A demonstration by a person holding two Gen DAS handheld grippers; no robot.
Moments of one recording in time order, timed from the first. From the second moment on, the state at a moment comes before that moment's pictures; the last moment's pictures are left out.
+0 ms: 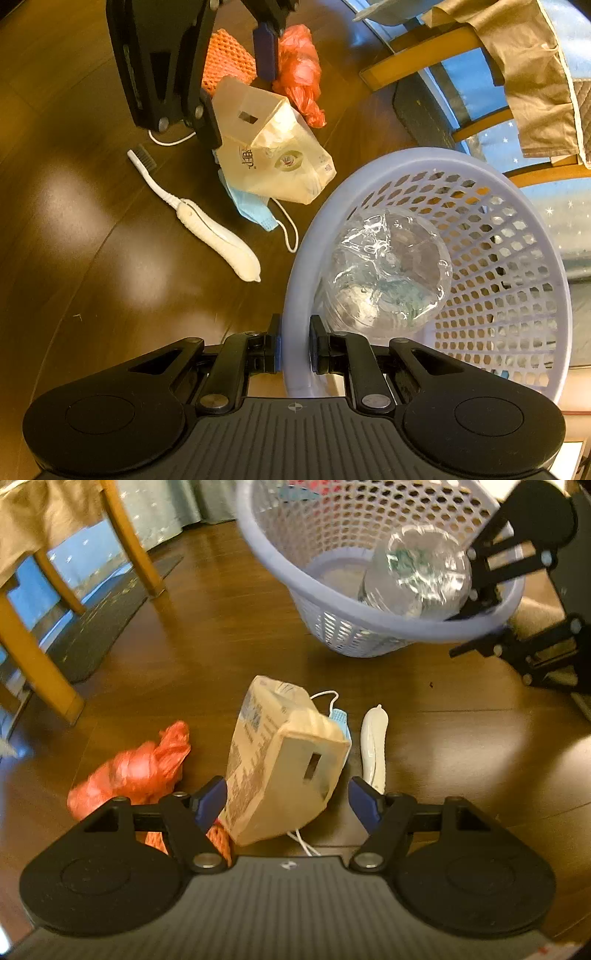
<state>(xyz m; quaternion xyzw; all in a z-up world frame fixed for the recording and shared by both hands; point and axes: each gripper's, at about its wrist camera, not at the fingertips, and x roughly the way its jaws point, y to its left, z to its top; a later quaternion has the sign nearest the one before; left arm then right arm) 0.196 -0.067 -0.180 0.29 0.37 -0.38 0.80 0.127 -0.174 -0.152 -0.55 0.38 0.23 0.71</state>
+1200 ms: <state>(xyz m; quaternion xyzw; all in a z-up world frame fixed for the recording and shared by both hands) 0.199 -0.055 -0.092 0.28 0.39 -0.35 0.80 0.132 -0.180 -0.158 -0.60 0.39 0.26 0.65</state>
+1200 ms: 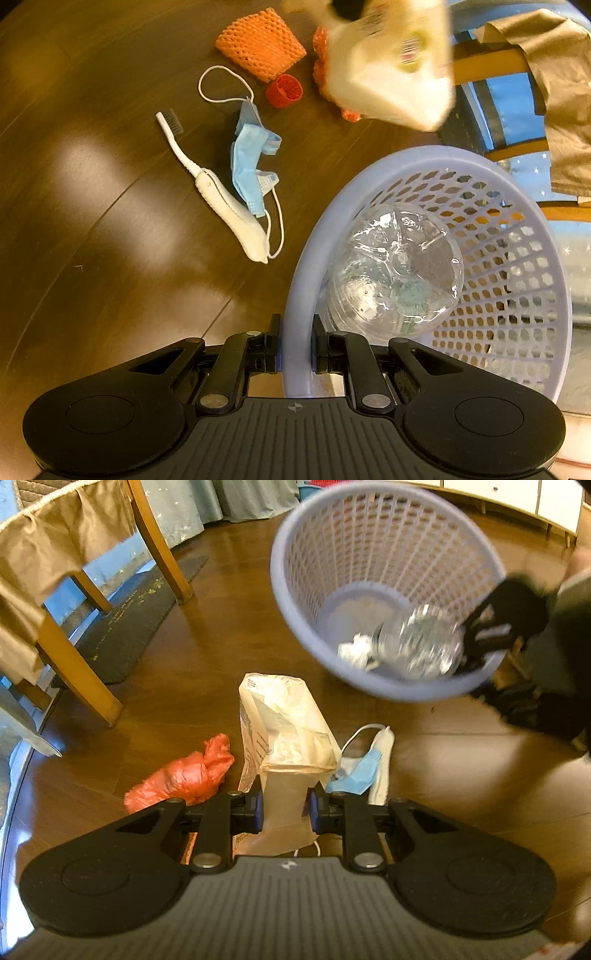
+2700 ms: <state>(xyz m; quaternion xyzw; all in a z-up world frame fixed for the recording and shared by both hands) 0.239 -0.130 0.012 0.18 0.31 -0.40 0.84 0.138 -0.174 -0.155 -0.57 0.39 0.27 0.67</state>
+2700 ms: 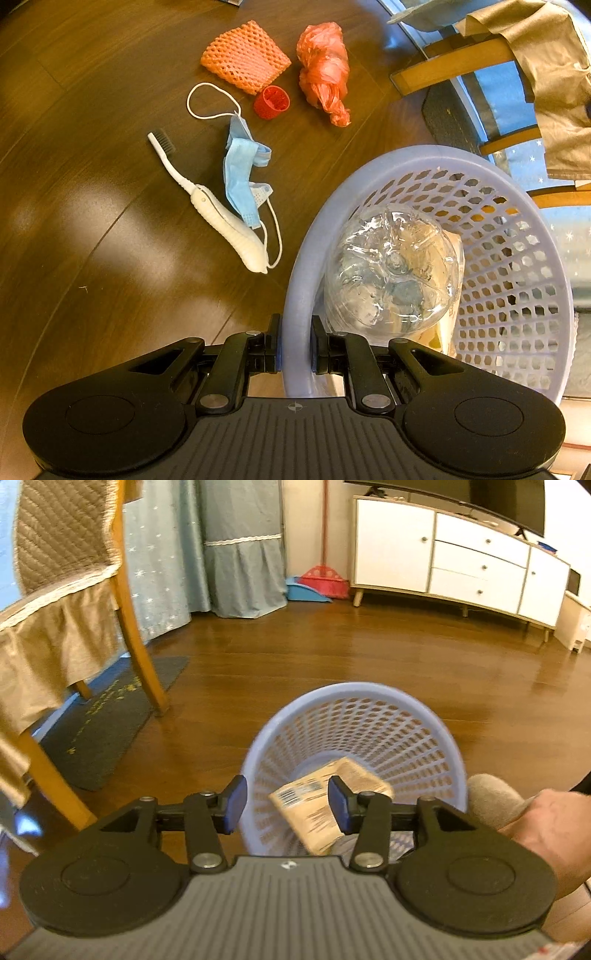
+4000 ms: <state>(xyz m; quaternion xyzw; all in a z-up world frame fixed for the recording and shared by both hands) 0.228 0.092 -0.150 0.22 0.46 -0.21 0.83 0.182 -0.208 -0.167 -0.64 0.32 0.30 0.63</state>
